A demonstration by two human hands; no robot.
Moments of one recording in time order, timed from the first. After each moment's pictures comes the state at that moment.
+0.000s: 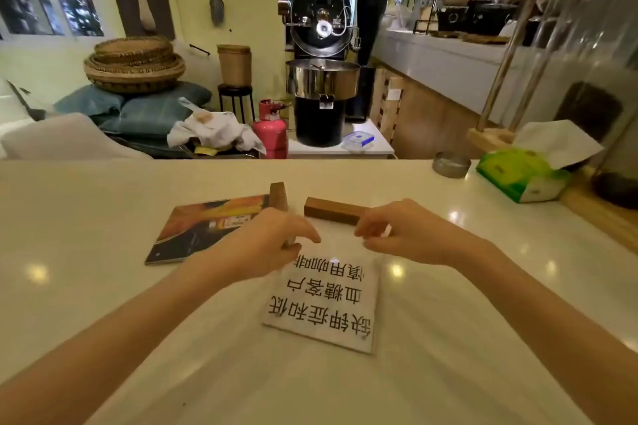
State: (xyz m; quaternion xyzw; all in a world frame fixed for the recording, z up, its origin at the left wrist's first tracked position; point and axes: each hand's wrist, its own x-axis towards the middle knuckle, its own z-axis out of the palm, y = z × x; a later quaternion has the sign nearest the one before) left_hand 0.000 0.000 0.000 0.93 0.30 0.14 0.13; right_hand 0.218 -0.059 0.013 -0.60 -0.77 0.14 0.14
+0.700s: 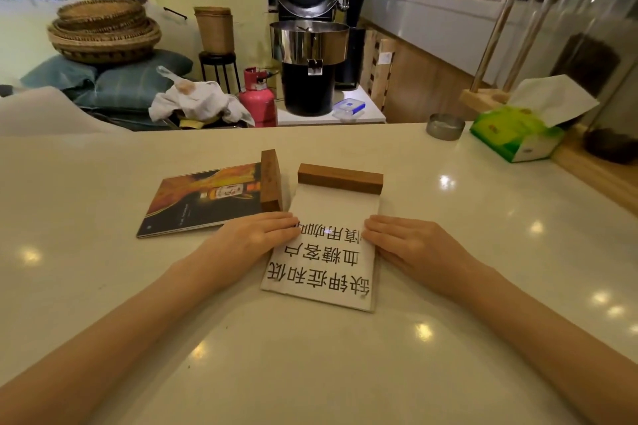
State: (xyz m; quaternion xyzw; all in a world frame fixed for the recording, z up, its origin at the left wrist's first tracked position) left_hand -0.028 0.003 -0.057 0.97 0.19 0.14 -0.07; right_hand 0.237 -0.097 -0.071 -0.49 -0.84 -0.15 0.15
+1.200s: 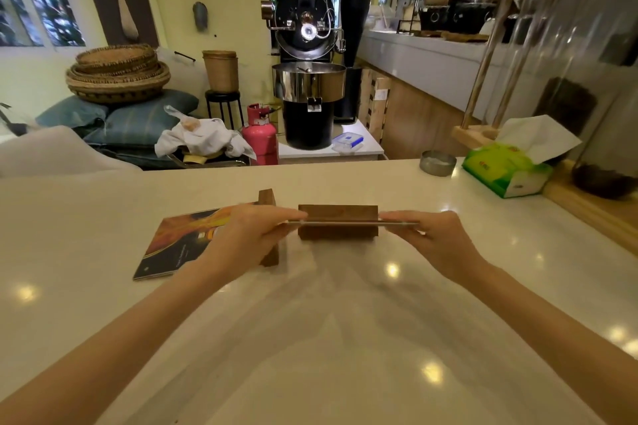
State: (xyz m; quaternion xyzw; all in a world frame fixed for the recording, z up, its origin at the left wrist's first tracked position) left_hand 0.000 0.016 -0.005 0.91 0.25 0.32 0.08; right_hand 0.263 -0.075 -0.027 -0.58 -0.71 -0.01 0.40
